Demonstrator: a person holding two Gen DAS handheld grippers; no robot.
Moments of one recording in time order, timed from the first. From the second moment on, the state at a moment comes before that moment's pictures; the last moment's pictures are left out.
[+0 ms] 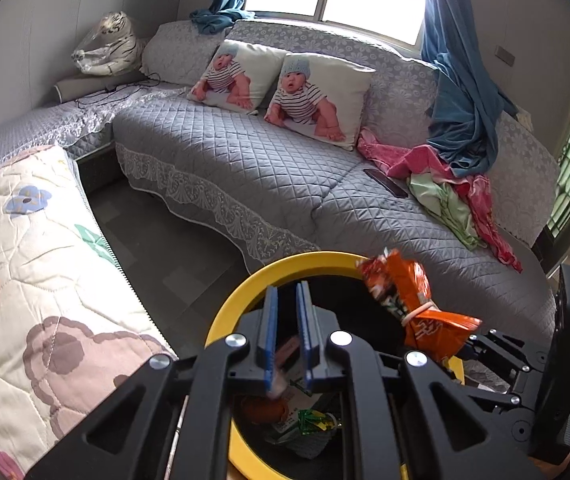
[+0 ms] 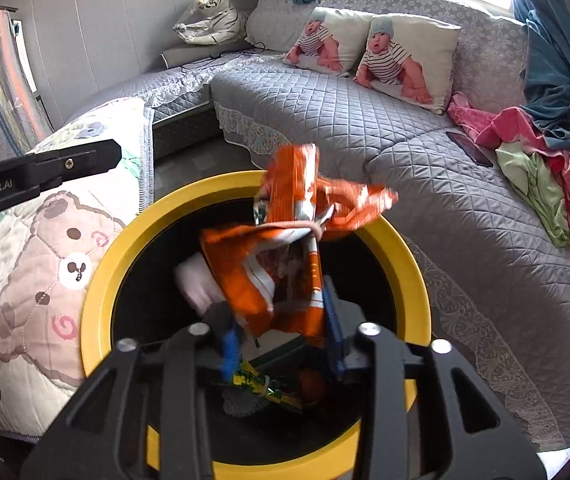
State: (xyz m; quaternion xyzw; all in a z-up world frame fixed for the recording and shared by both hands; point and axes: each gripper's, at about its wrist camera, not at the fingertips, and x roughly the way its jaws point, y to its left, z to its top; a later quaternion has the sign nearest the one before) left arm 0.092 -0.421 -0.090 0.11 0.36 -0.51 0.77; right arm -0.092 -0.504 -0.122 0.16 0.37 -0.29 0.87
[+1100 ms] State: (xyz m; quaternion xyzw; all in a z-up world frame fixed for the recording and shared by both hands) left arm 0.167 -0.239 -0.048 0.00 0.30 -0.35 0.89; right arm -0.047 -0.478 -0.107 0.06 0.34 -0.41 0.85
